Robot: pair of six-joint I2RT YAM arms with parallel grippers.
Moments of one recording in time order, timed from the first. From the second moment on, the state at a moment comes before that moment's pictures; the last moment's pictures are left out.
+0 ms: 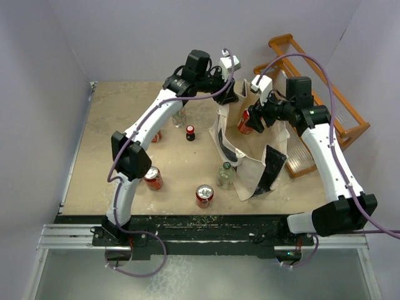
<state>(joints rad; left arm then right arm) -0.59 2.21 2.36 -0.58 0.64 0.18 0.16 1.37 1.48 -0.80 -0.54 -0.54</state>
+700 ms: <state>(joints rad) -0.59 2.13 2.17 -0.40 0.52 0.00 0.21 1.51 1.39 -0.59 -0.46 -0.61</state>
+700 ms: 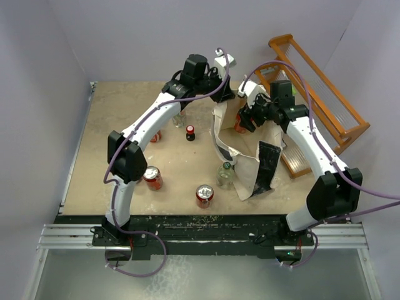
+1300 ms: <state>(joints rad) -0.59 2.11 2.12 -0.37 0.45 -0.11 0.21 1.48 1.11 -0.36 -0.38 -0.63</state>
